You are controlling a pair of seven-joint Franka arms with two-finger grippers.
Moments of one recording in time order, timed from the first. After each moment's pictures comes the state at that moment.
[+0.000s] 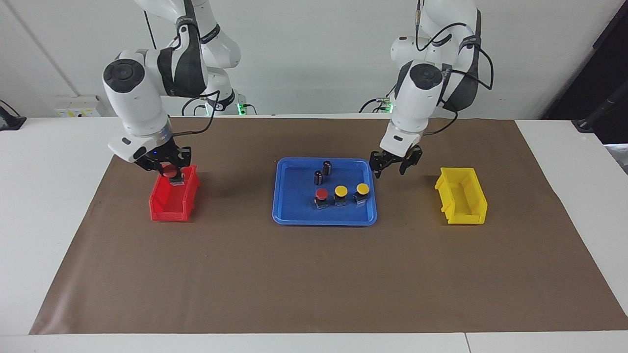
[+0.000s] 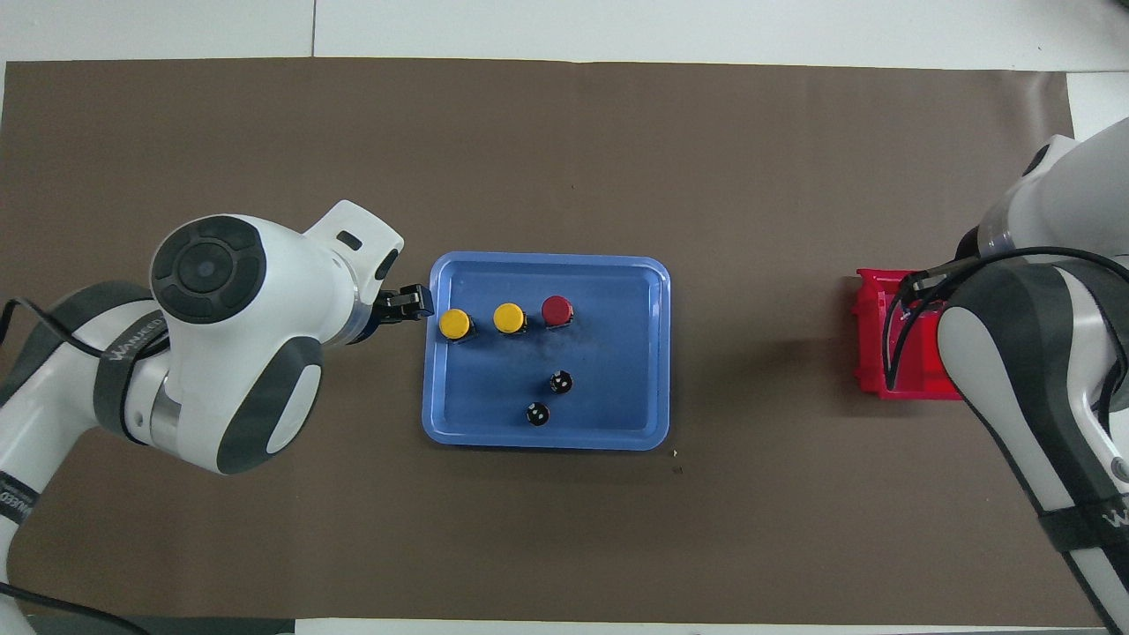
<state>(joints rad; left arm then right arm) -0.39 0.06 -0.13 -2.05 0.00 2.17 -0.62 -0.27 0.00 0.25 -1.99 -0.14 1.93 -0.19</state>
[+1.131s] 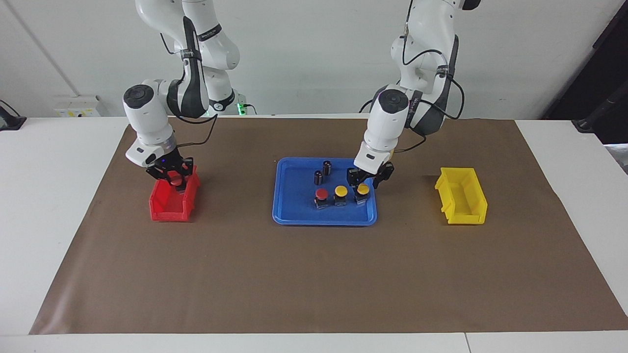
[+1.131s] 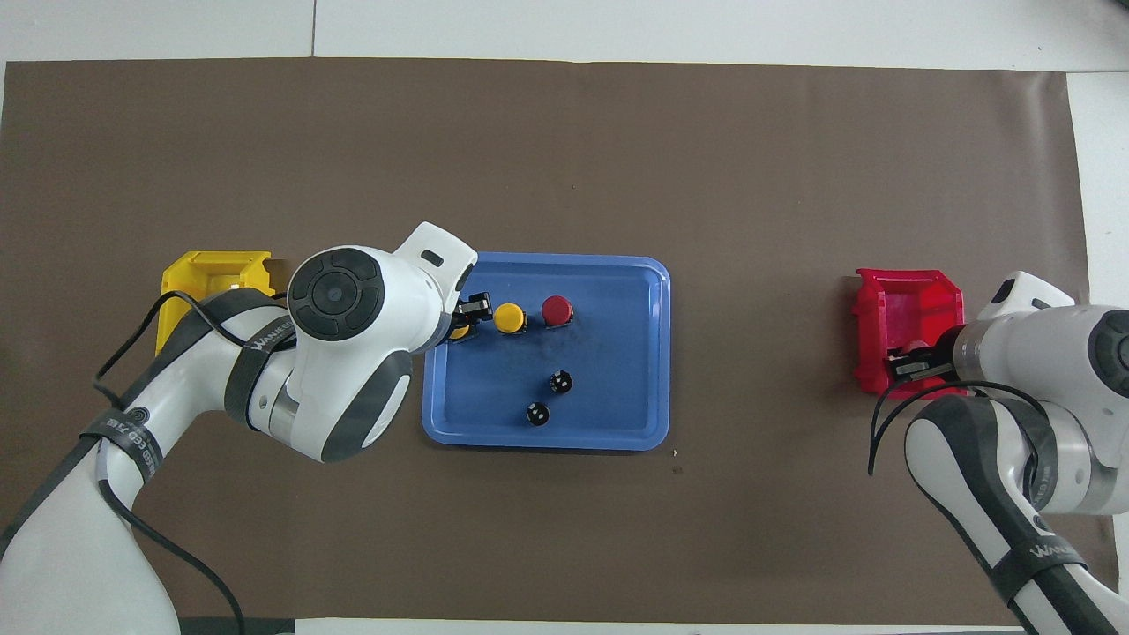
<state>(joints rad) -0.45 0.15 -0.13 -2.07 0.00 2.30 -0.70 -0.35 -0.10 0.24 -2.46 -0.06 2.42 -0.28</state>
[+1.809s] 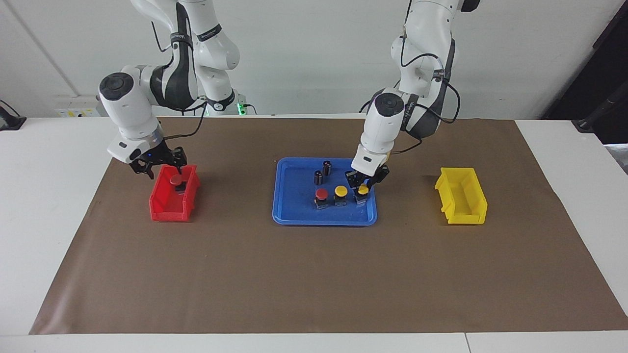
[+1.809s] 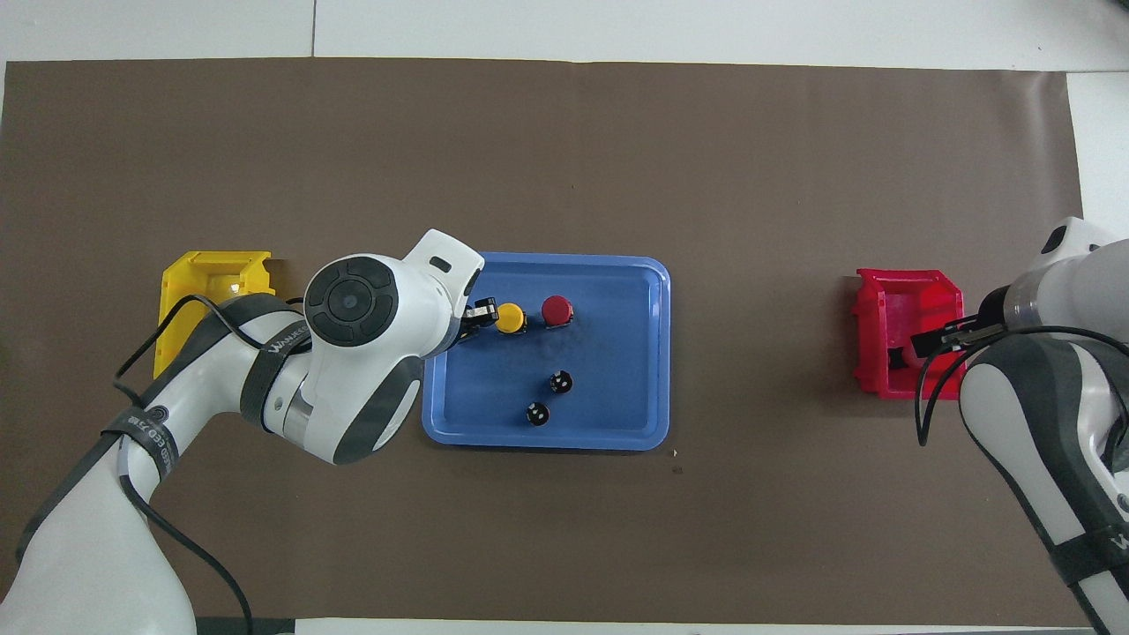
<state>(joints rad) -0.47 0.17 -0.13 -2.08 0.00 2.33 -0.74 -0.34 -0.08 0.24 -2.16 -0.06 2.05 -0.31</state>
